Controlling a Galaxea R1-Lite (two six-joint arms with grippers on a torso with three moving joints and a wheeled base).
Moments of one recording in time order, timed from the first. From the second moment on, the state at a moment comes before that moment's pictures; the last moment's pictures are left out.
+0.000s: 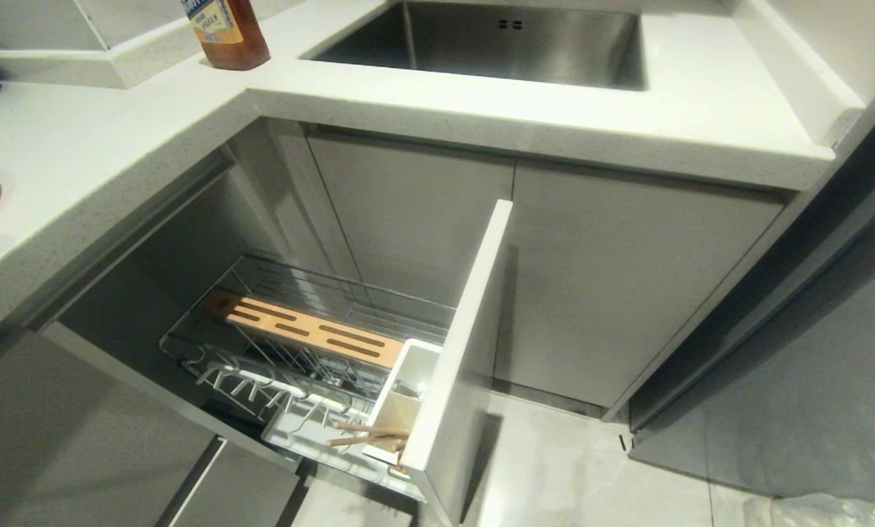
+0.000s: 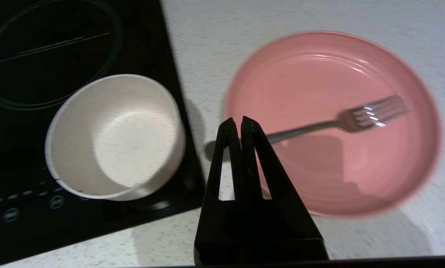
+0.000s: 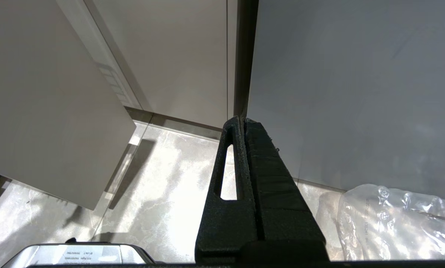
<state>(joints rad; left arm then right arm) 0.76 1.20 -1.64 0.73 0.23 -0.24 0.00 0.00 0.00 0.00 0.00 0.01</state>
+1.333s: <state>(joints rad) 1.09 1.38 -1.60 0.72 -0.05 -0.33 0.00 0.00 0.00 0.00 0.00 0.01</state>
